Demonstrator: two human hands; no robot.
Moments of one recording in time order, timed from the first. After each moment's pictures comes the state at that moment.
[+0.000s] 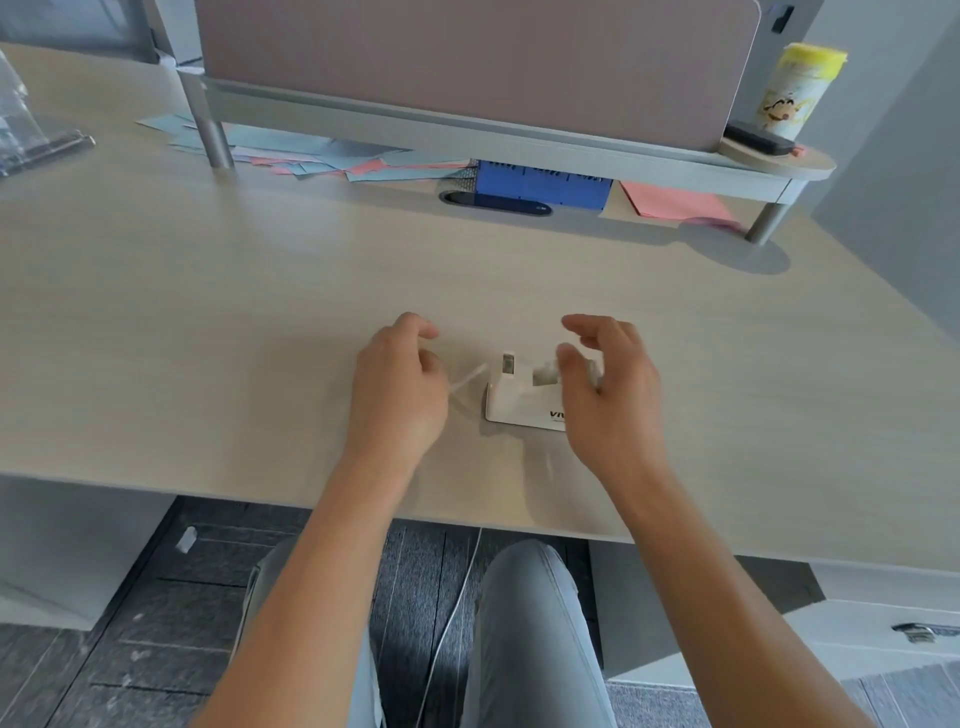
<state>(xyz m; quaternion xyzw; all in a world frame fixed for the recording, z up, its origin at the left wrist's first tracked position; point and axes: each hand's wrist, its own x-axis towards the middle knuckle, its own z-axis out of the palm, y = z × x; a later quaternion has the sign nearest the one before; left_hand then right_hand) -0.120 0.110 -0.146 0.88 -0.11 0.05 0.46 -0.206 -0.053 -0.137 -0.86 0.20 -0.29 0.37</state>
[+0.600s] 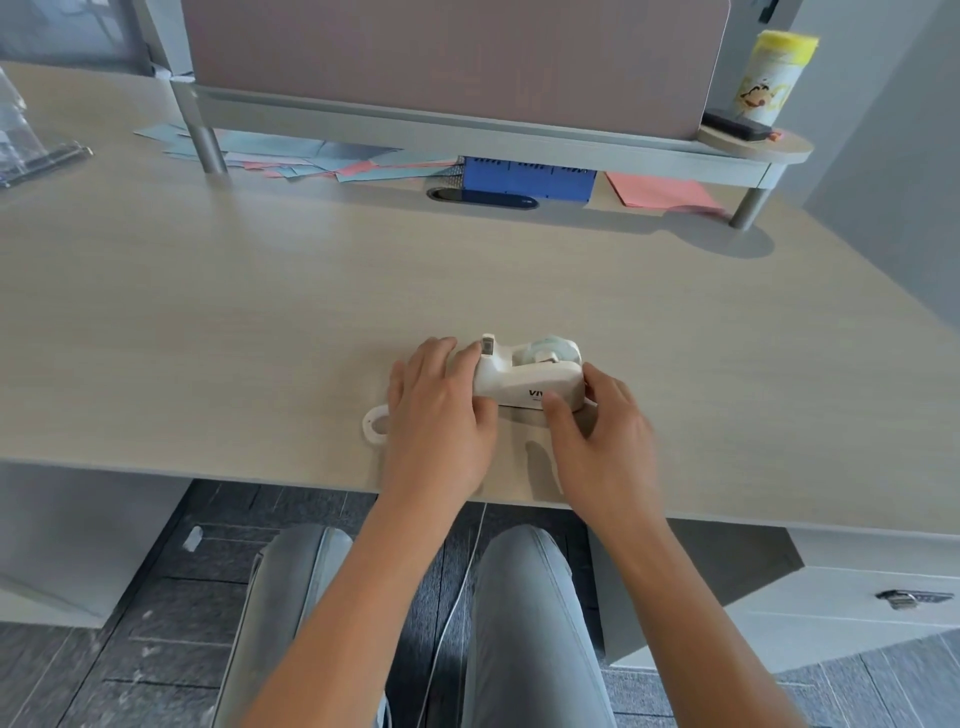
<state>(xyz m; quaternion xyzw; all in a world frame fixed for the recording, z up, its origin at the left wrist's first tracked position) -0.173 0.084 -0.175 0.91 -0.23 0.12 0.33 -0.255 -0.050 -0.172 -0.85 0.25 -0.25 0.40</state>
